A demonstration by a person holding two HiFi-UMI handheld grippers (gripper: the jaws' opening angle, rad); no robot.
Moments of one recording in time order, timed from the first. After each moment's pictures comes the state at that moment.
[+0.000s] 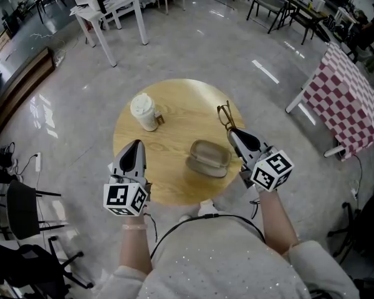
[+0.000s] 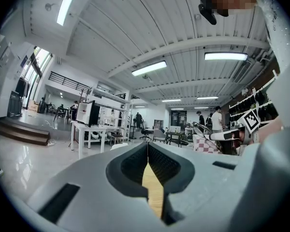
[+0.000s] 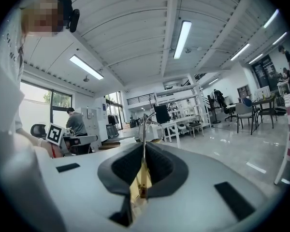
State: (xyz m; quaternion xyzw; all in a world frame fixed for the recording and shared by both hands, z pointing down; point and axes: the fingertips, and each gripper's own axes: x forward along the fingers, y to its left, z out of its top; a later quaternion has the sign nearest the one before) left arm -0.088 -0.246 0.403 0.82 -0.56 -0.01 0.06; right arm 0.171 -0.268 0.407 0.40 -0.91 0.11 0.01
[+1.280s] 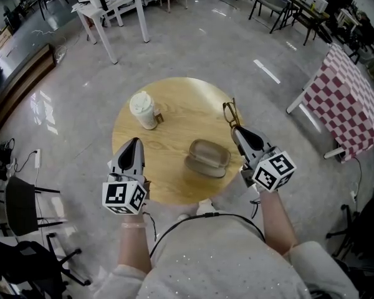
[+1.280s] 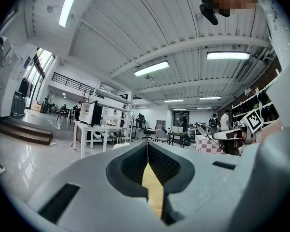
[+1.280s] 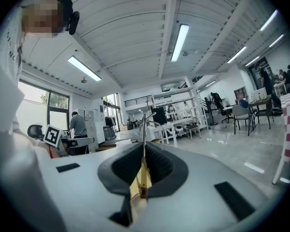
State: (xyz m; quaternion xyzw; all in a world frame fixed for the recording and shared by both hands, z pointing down) left arm -0.091 -0.249 0.406 0.81 -0.58 -0.02 0.06; right arm 0.185 -0.274 0.404 0.42 -0.90 0.11 0.00
